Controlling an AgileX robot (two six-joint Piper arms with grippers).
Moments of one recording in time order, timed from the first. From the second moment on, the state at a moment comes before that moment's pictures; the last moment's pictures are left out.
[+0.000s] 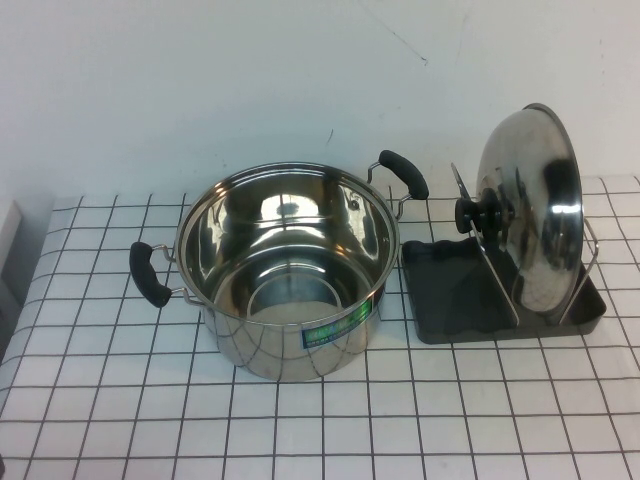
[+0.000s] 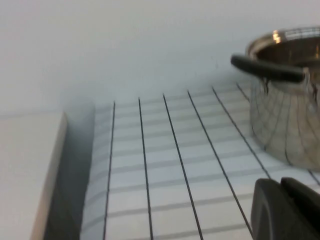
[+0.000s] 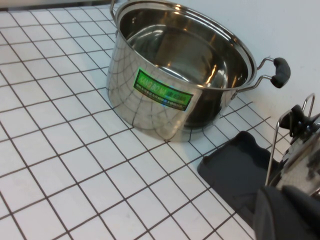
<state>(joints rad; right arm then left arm) -0.22 0.41 -0.39 1.08 1.00 -1.59 -0.06 0.00 0.03 -0.24 0.20 0.25</state>
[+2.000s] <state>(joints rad) 0.14 0.41 -0.39 1.12 0.30 -1.64 -0.06 -0.01 0.02 -0.13 0.37 0.01</state>
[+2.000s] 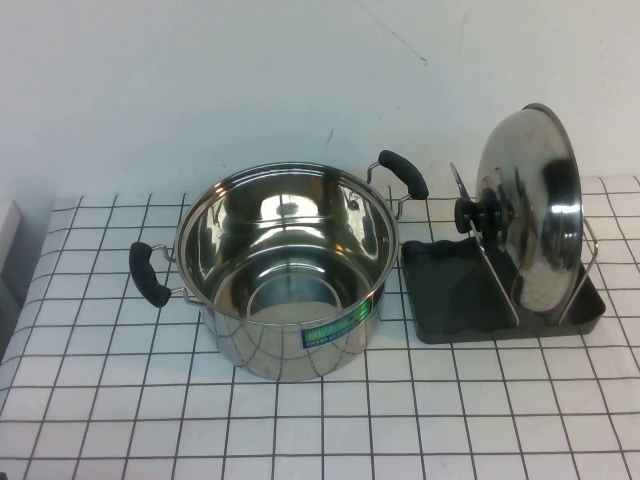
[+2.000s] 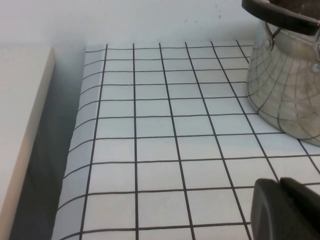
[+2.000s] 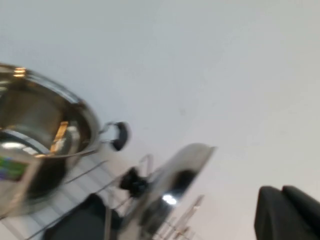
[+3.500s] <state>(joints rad) -0.05 -0.01 0.03 -0.03 0.42 0.01 -0.06 -0.01 0.02 -0.13 0.37 0.01</state>
